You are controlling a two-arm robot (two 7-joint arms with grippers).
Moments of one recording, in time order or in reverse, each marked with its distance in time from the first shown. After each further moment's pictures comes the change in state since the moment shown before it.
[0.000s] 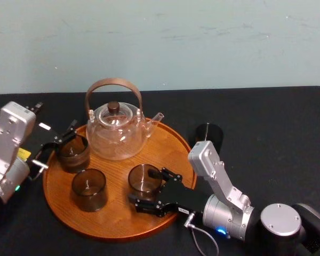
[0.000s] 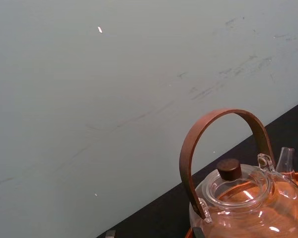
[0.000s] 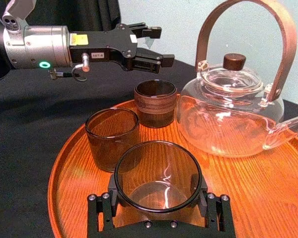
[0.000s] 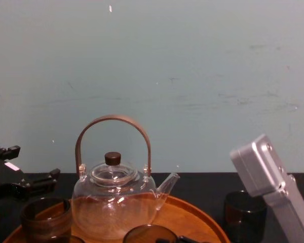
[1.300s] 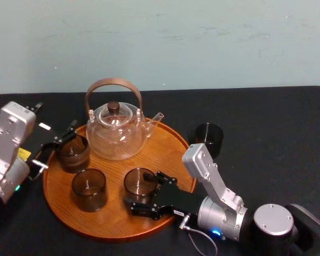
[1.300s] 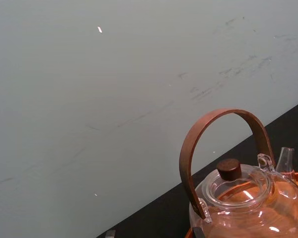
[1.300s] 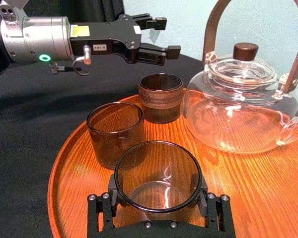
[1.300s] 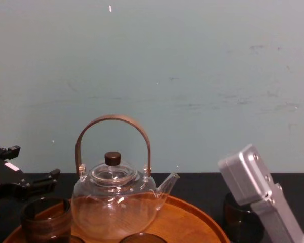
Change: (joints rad) left arm 0.000 0.000 0.000 0.000 0.000 0.000 0.000; right arm 0.027 -0.022 -0.022 0.061 0.005 -0.012 0.014
